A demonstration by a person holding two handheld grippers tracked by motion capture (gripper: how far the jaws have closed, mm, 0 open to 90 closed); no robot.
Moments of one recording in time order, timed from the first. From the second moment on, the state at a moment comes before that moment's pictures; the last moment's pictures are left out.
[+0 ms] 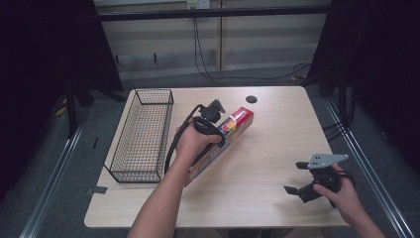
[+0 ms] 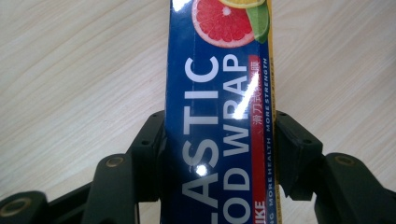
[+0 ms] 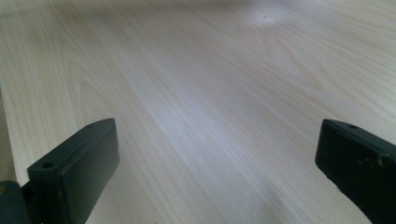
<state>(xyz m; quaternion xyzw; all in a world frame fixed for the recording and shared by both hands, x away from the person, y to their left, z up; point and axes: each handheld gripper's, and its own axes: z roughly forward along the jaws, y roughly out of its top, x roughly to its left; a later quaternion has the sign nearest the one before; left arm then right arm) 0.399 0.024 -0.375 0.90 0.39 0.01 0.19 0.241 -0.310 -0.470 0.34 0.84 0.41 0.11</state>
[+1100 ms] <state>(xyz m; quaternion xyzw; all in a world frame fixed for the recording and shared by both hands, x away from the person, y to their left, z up) 0.406 0.066 -0.346 0.86 0.47 0.02 0.19 0.241 -0.307 -0.473 0.34 0.84 0.41 0.11</state>
